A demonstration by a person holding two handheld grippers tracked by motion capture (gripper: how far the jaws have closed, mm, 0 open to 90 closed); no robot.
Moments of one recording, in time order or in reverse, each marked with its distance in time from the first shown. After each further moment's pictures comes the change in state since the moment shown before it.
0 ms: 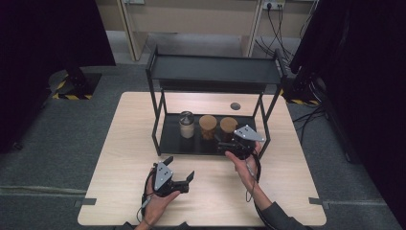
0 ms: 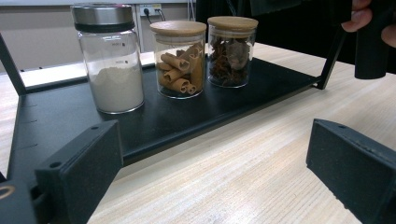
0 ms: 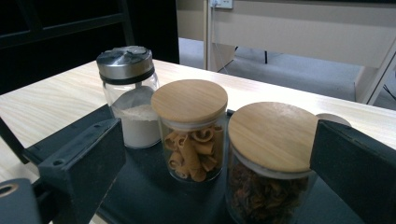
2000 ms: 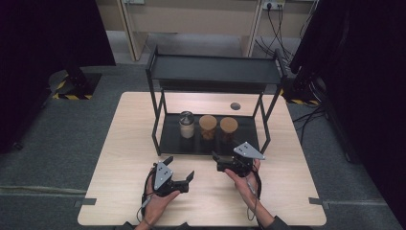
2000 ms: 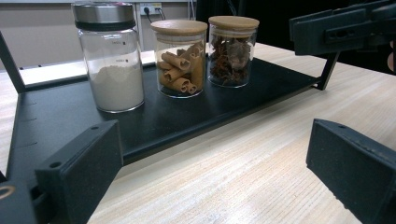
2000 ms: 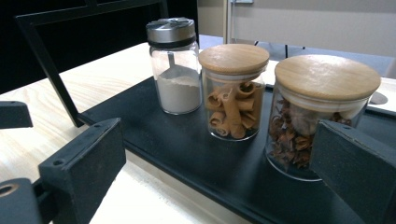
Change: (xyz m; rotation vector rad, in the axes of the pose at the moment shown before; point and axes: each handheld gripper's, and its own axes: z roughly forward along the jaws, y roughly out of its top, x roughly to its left) left arm 0.001 0.000 0.000 0.002 -0.001 -0.012; right arm 0.011 -0.035 -0.028 -0.002 0.078 0.021
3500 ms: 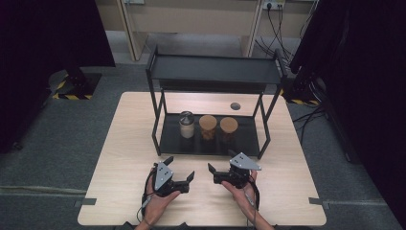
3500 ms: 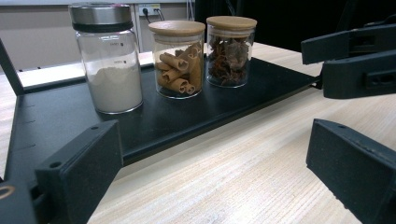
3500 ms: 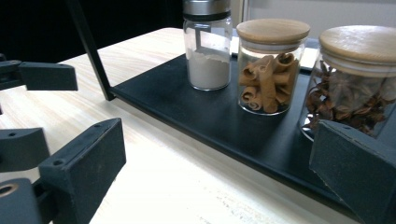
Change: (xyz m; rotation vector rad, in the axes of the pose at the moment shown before) left arm -0.001 0.000 0.000 0.000 -0.003 0.011; right arm 0.016 -0.016 -0.013 0.028 0.050 -0.022
